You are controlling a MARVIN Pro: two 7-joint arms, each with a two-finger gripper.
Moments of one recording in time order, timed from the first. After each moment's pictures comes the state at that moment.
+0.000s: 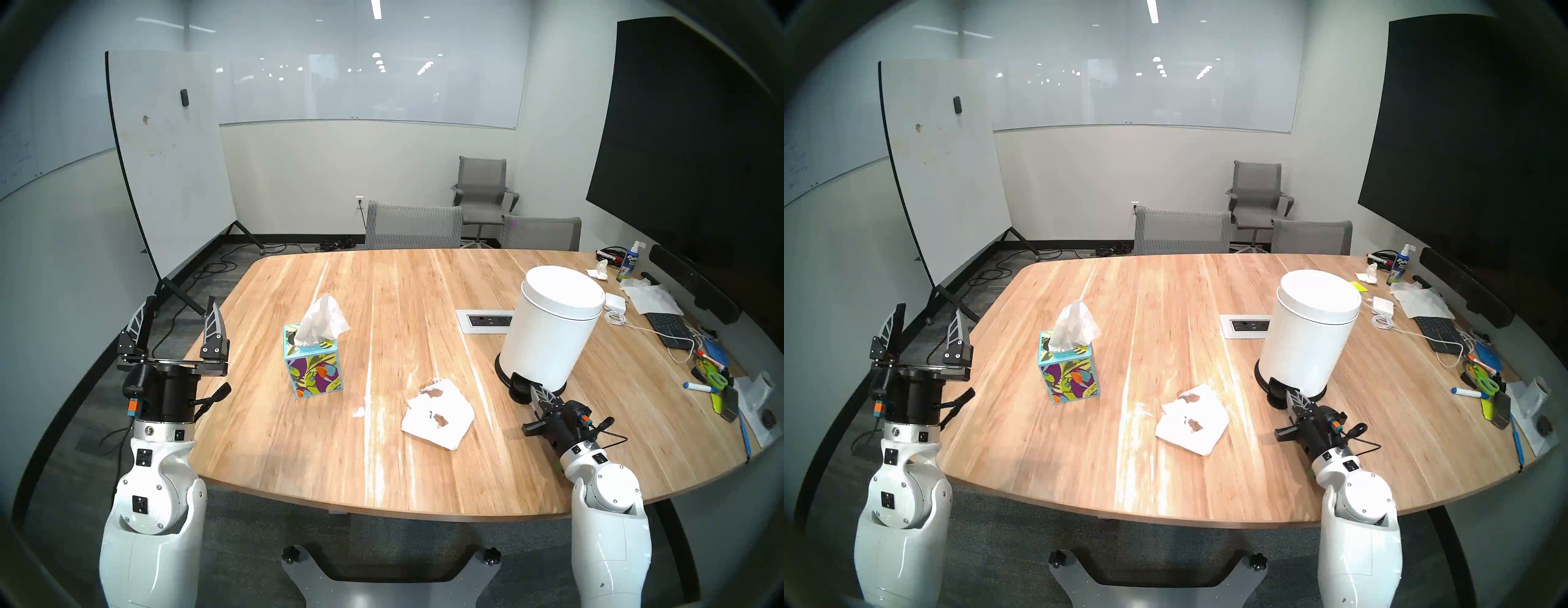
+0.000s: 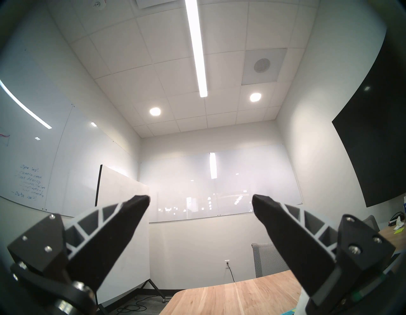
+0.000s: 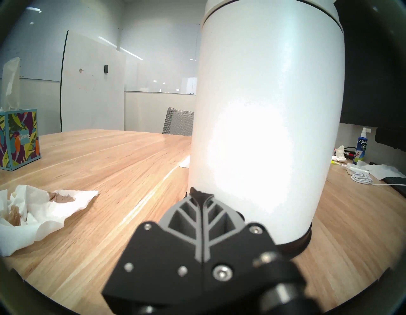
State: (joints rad) left arm 2.00 -1.41 -1.84 -2.02 -0.18 -0.61 -0.05; right arm -1.70 -1.55 1.98 -1.49 -0.03 -0.24 0.57
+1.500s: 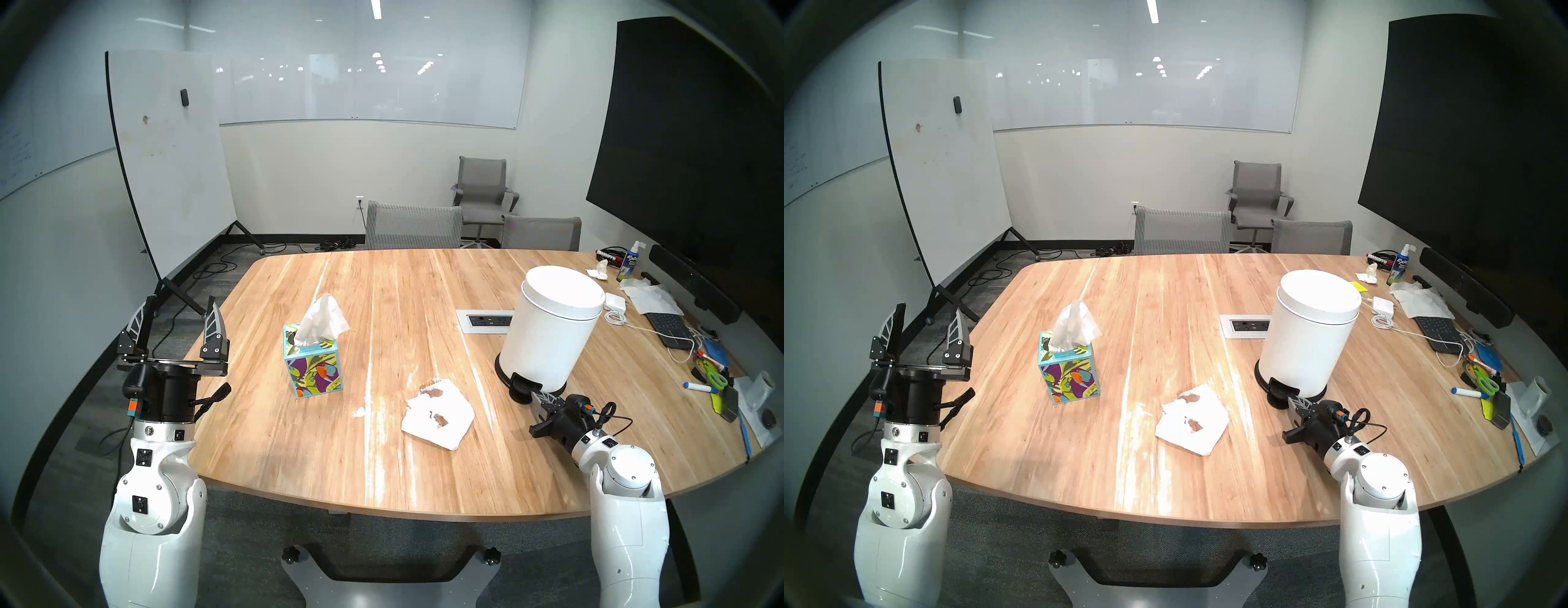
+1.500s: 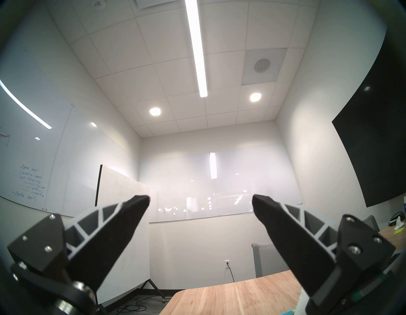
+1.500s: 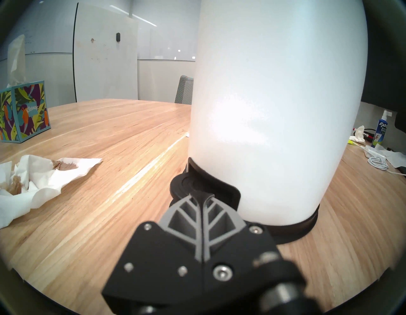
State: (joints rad) left arm 2.00 -1.41 -1.84 -2.02 -0.18 -0.61 -0.05; right arm -1.67 -1.46 1.98 -1.49 -0.08 -0.05 0.67
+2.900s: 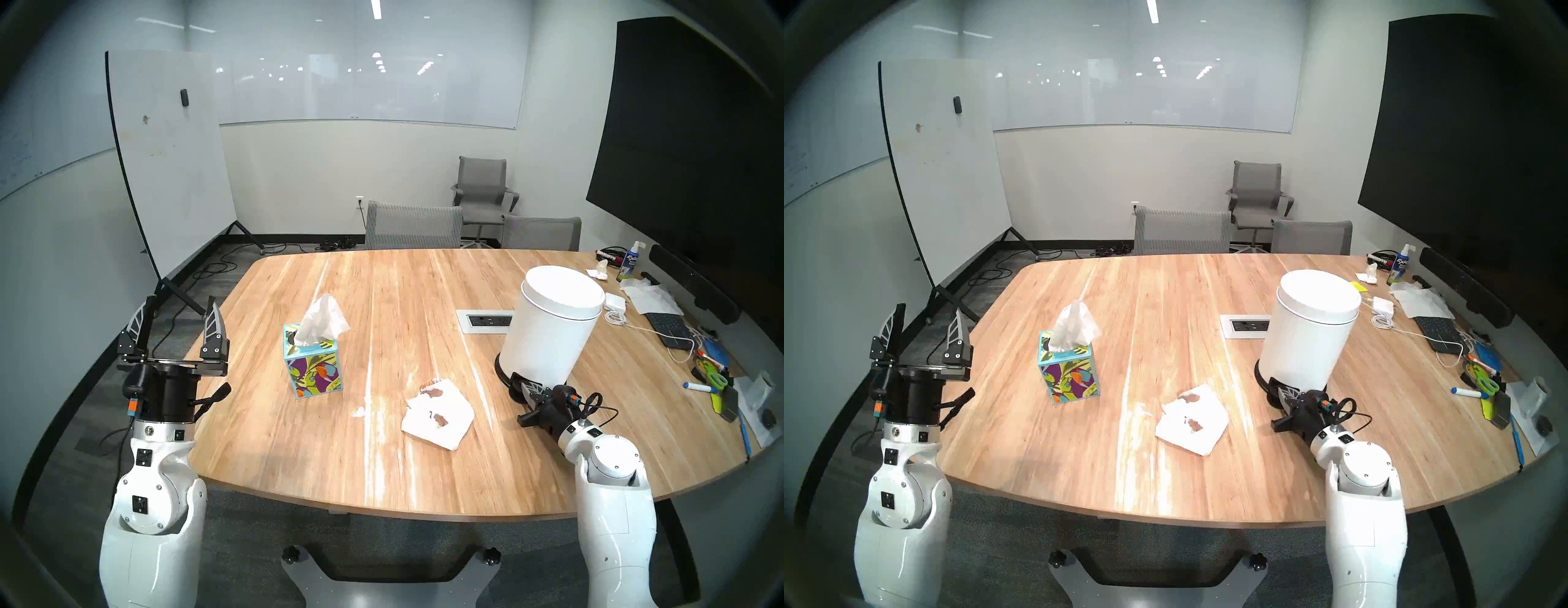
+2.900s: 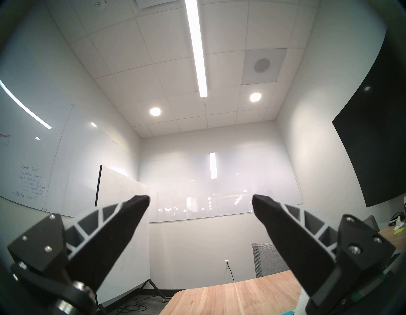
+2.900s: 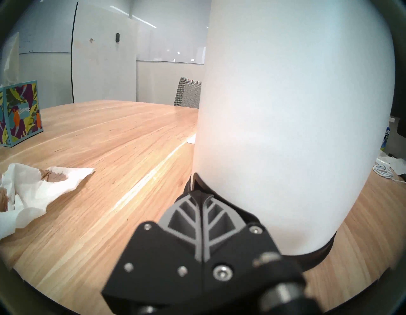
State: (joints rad) left arm 2.00 -1.41 -1.84 -2.02 -0.18 -0.61 -0.05; right arm -1.59 -1.48 1.95 -1.44 -0.13 -0.05 0.62
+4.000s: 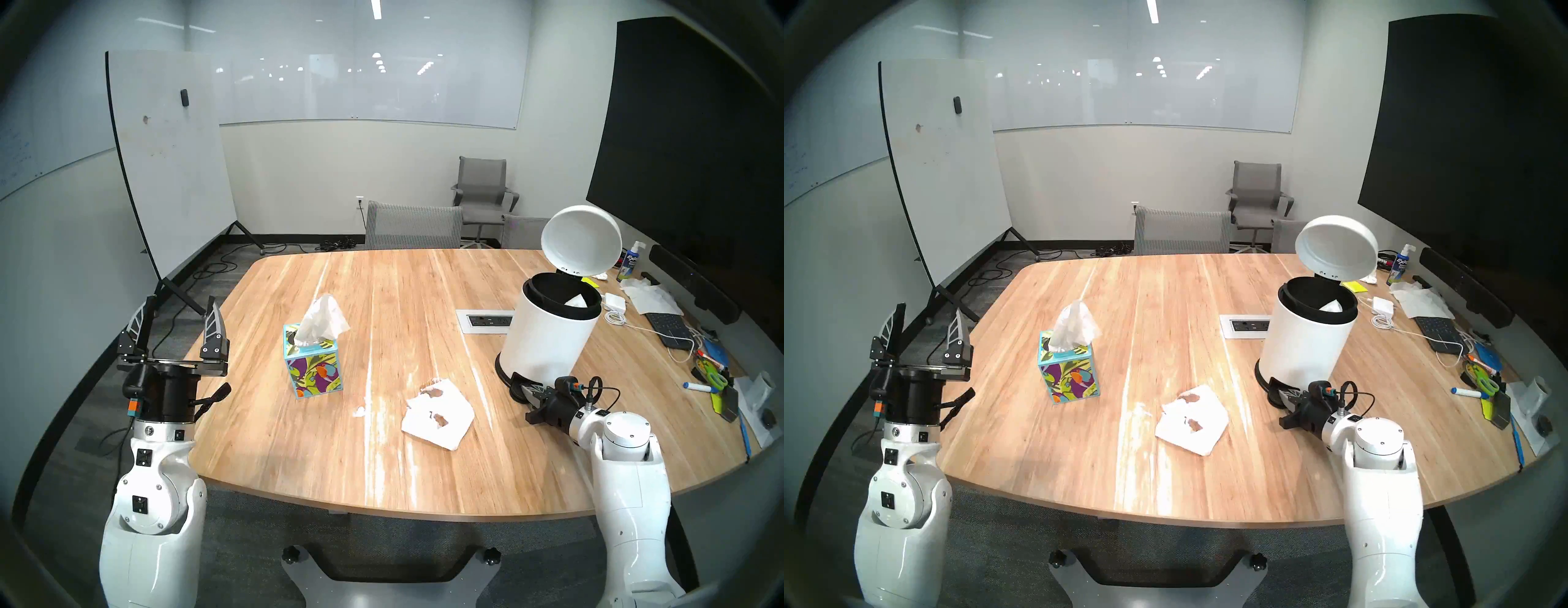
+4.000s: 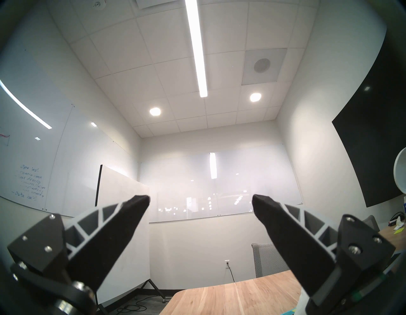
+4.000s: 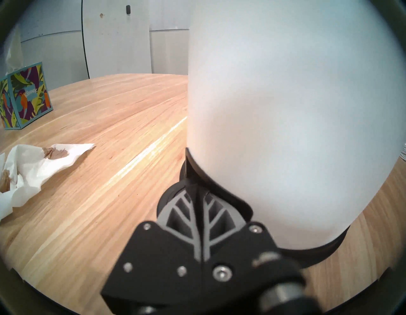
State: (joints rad) left arm 2.00 -1.41 -1.84 -2.02 -0.18 -0.61 -0.05; right arm -1.49 -1.38 1.94 -1.35 -0.17 0.14 0.77
